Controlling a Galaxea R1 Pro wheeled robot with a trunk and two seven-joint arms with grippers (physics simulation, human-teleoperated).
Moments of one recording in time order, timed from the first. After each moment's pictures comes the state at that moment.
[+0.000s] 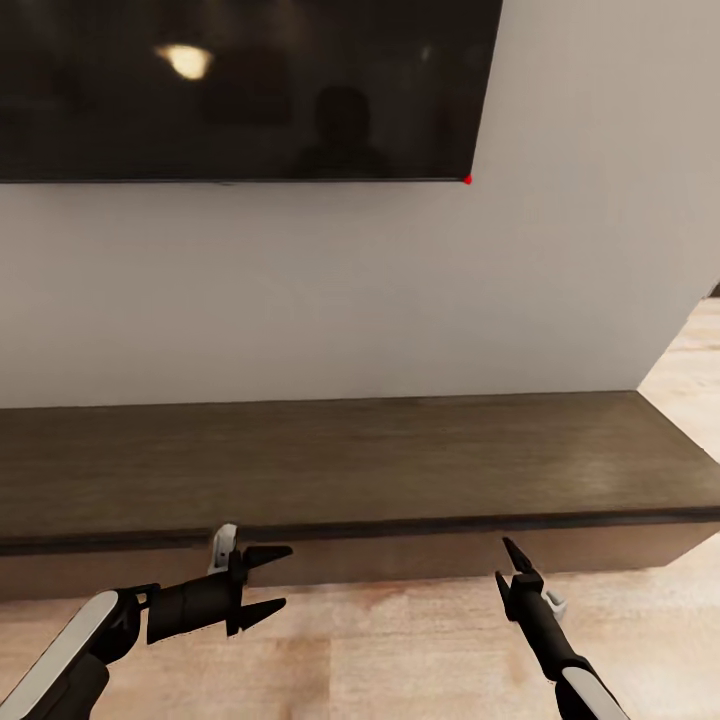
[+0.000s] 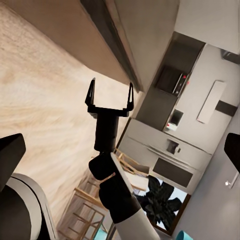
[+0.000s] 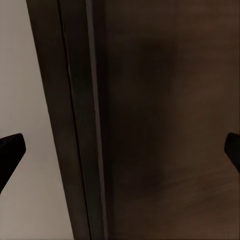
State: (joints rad) left arm -0.25 0.30 -0.15 -1.33 1.95 1.05 0.23; right arm -0.38 -0.10 -0.14 -0.52 -1.45 0.22 0.68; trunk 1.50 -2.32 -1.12
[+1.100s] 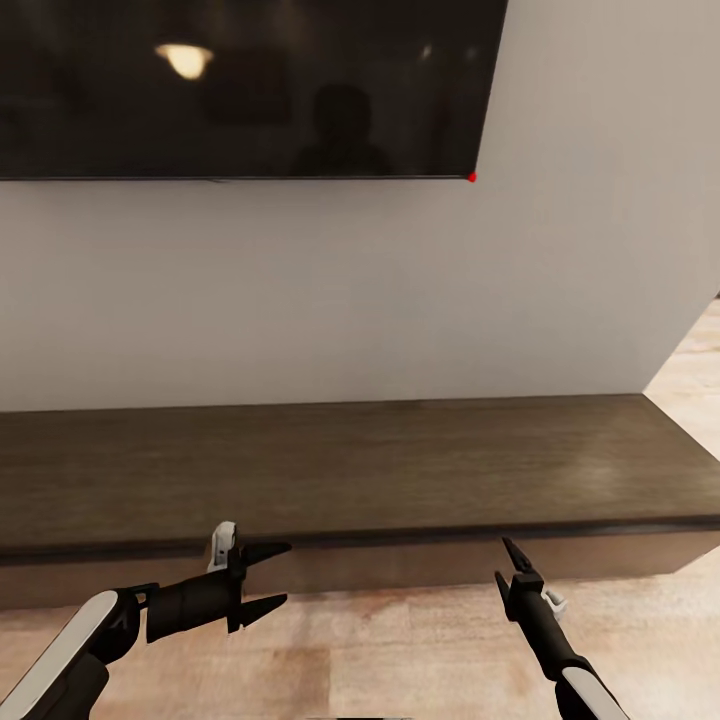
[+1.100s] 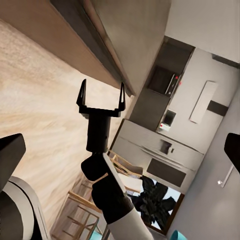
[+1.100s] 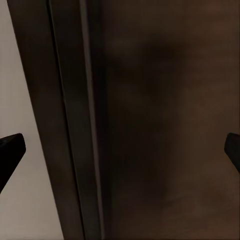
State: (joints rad) left arm -0.25 0.30 -0.15 -1.33 1.95 1.05 0.20; right arm -0.38 -0.10 -0.14 -0.52 -1.44 0.22 0.68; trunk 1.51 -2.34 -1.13
